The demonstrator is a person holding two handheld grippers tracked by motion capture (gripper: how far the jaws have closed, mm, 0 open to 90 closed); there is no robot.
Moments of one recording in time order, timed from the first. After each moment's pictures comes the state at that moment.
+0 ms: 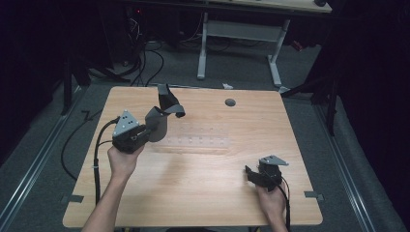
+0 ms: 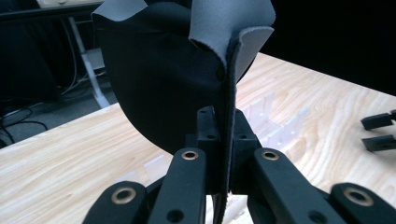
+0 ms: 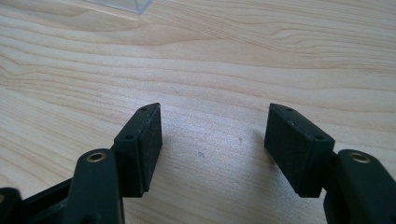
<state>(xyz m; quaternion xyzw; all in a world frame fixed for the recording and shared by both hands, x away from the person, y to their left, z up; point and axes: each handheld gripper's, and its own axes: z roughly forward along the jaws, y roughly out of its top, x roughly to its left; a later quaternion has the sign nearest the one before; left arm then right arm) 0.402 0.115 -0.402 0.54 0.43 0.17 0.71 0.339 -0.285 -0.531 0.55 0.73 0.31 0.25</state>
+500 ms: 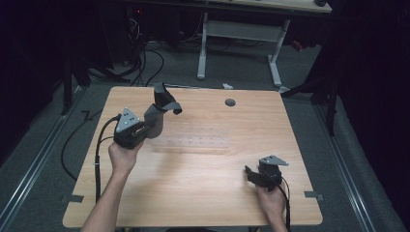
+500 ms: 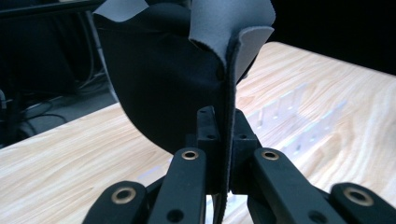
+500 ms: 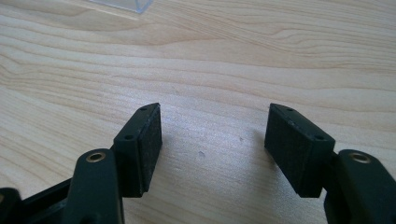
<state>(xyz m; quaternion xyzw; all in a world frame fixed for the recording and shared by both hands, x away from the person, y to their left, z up) 0.424 0.117 -0.418 0.54 0.44 0.20 0.69 0.339 -0.285 -0.531 0.55 0.73 0.31 0.25</state>
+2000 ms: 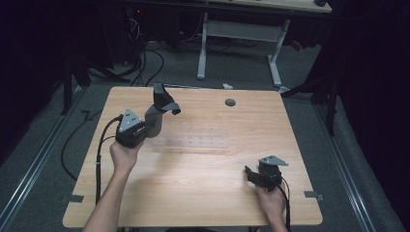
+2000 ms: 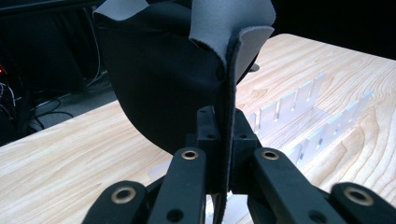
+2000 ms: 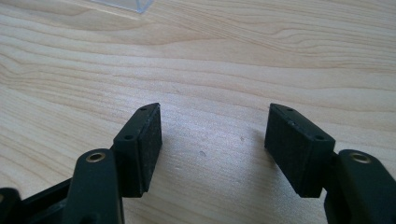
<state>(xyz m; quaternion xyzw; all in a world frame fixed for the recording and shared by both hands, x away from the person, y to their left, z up) 0.435 0.119 -0.435 0.55 0.44 0.20 0.68 0.339 -0.285 -0.531 0.55 0.73 0.31 0.25</state>
